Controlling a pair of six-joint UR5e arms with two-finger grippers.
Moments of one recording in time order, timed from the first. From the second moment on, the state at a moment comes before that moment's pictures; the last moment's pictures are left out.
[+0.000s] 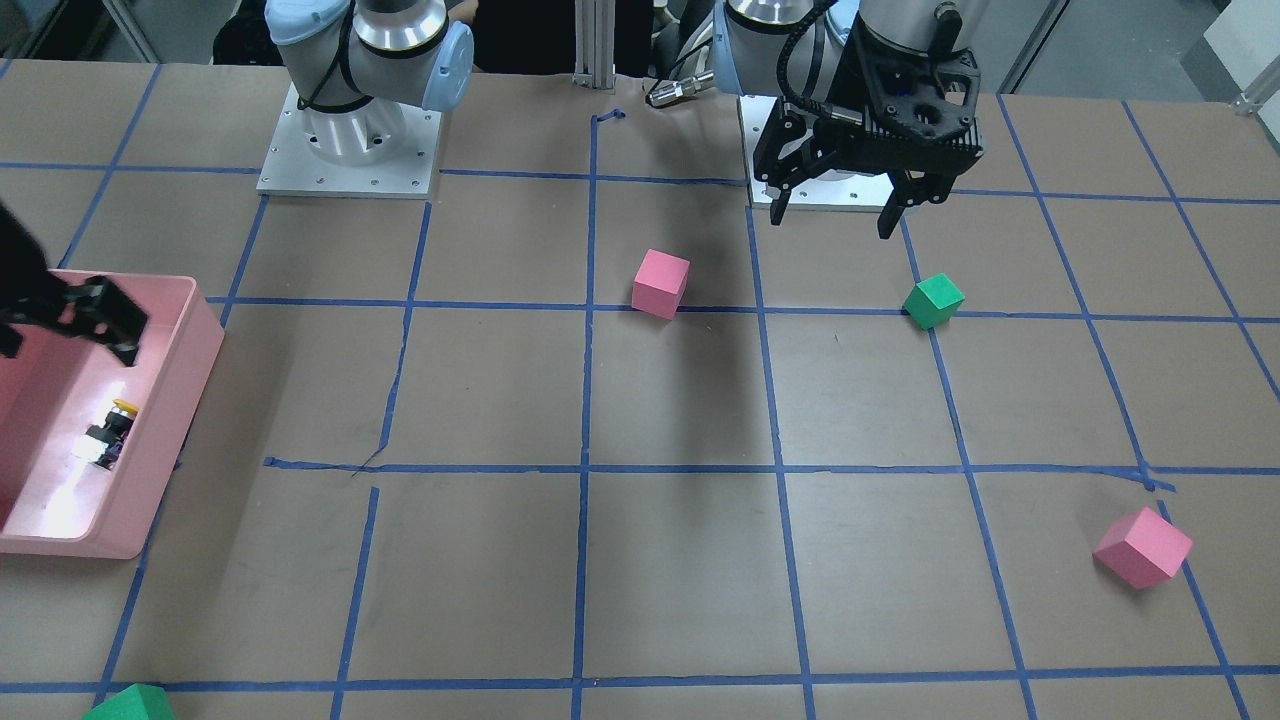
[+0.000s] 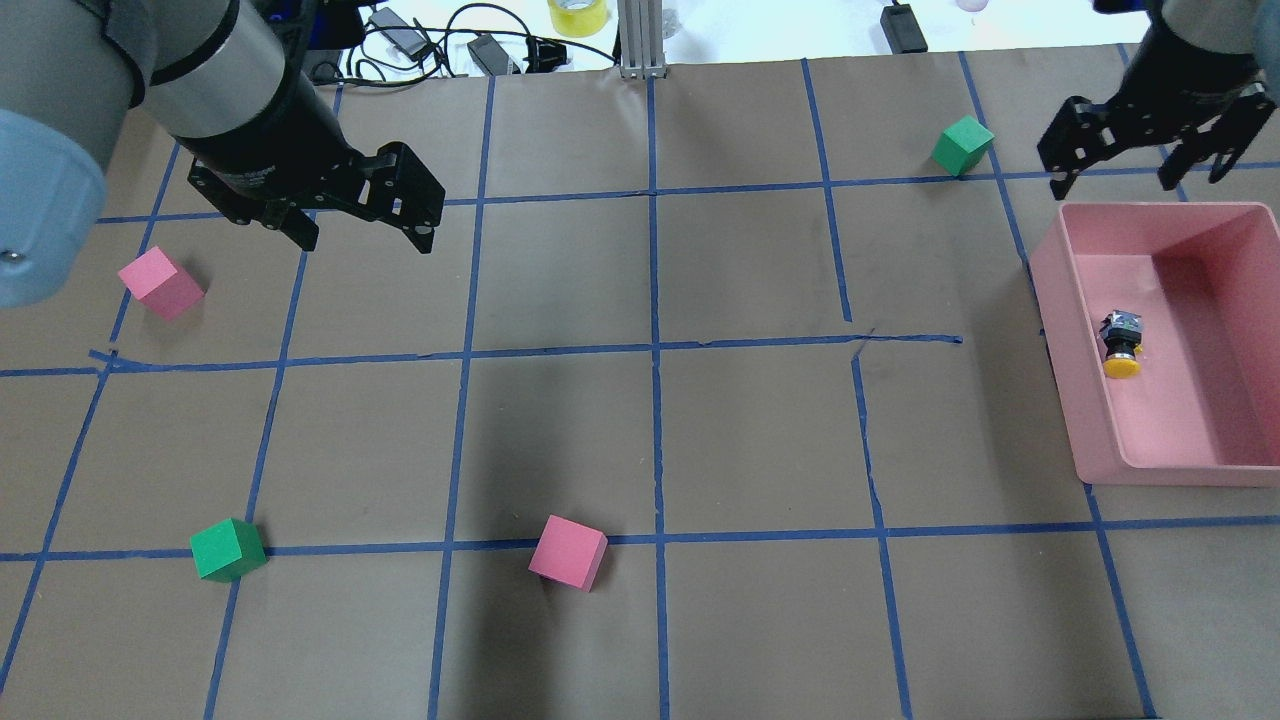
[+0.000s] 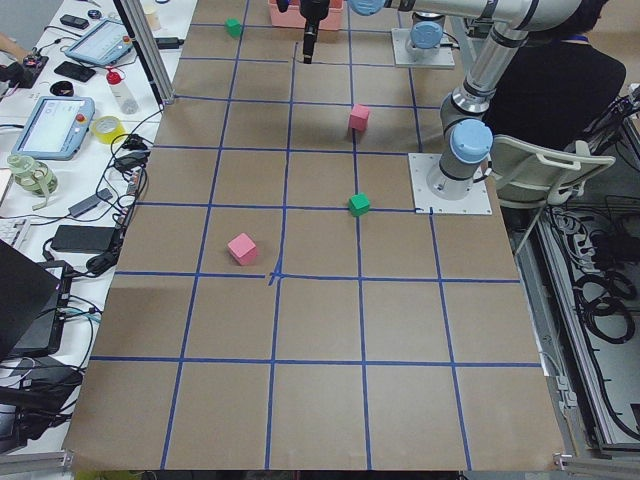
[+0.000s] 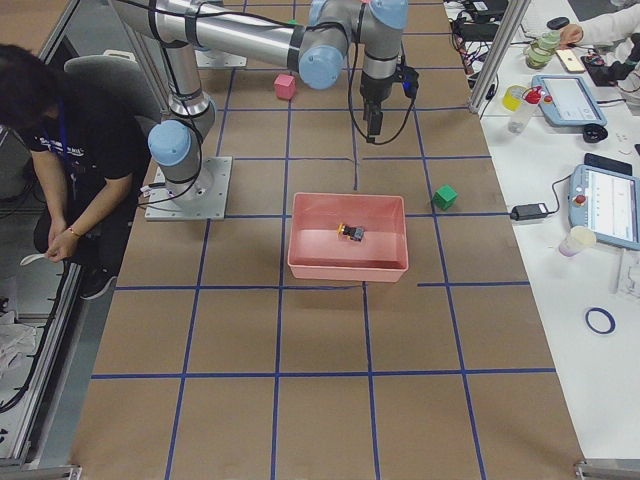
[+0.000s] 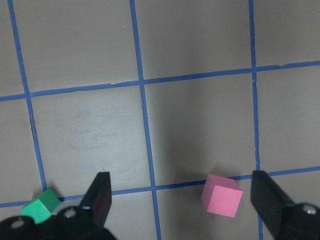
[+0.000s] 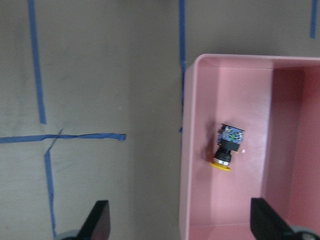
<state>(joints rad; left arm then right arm) -1.63 -1.50 -1.59 -1.53 1.54 0.03 1.25 -1.42 1.55 -1.73 -1.67 -0.27</state>
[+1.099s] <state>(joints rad) -1.63 -1.50 -1.59 -1.52 1.54 0.03 1.02 -1.25 1.75 -2.02 -1.66 -0.36</state>
